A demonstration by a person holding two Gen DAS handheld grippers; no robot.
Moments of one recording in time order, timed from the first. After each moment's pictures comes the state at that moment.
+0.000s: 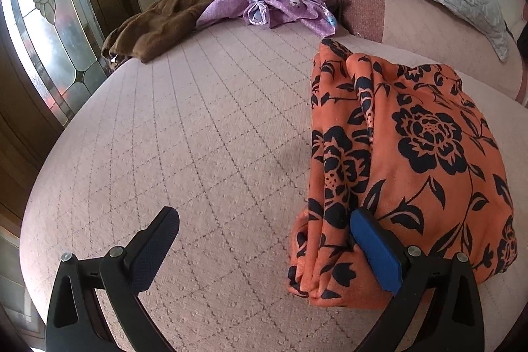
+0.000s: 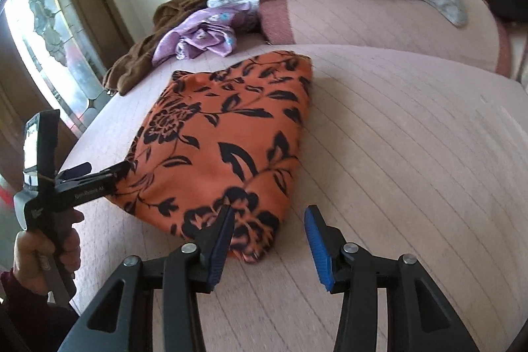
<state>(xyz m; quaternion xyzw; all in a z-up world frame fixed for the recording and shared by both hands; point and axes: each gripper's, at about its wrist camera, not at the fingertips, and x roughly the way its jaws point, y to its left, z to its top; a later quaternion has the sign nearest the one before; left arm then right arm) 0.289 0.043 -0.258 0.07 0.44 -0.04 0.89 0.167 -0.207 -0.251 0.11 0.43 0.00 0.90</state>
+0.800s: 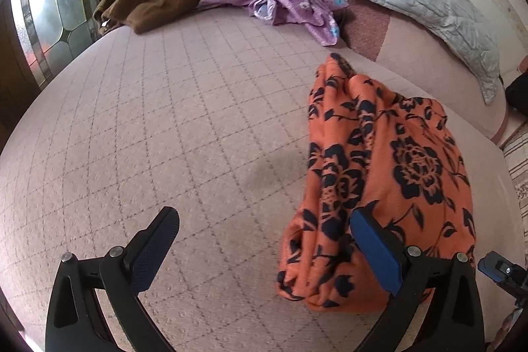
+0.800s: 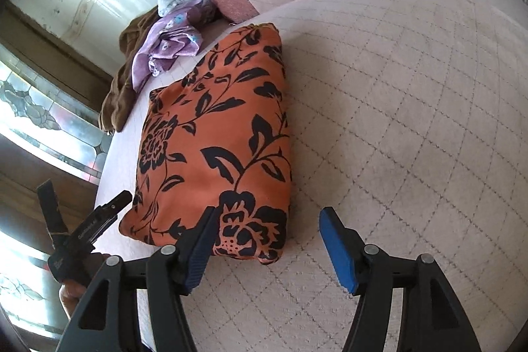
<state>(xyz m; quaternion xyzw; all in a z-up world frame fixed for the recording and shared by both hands) 0.299 0.067 -0.258 -0.03 0.46 -0.09 0.88 0.184 -0.236 -0.272 0.29 0.47 -0.01 0.84</state>
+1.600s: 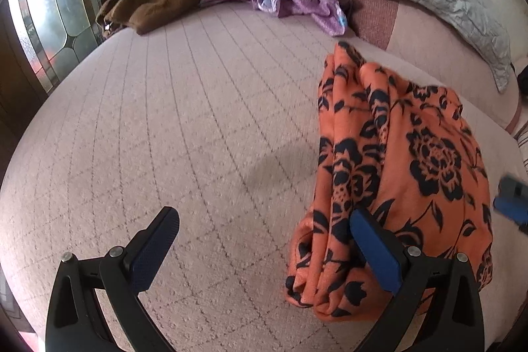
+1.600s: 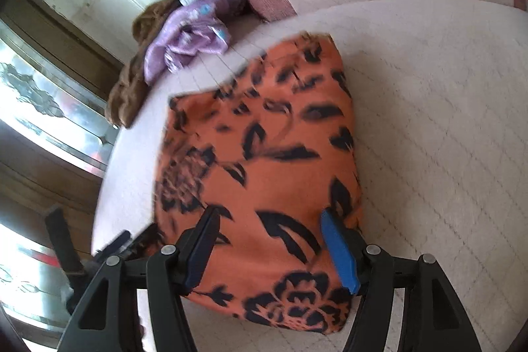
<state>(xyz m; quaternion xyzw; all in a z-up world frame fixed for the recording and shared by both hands) 0.305 0.063 -0.265 -0.01 0.47 -0.06 0.88 0.259 -0.206 -0.252 0.26 0.47 0.03 0.84</state>
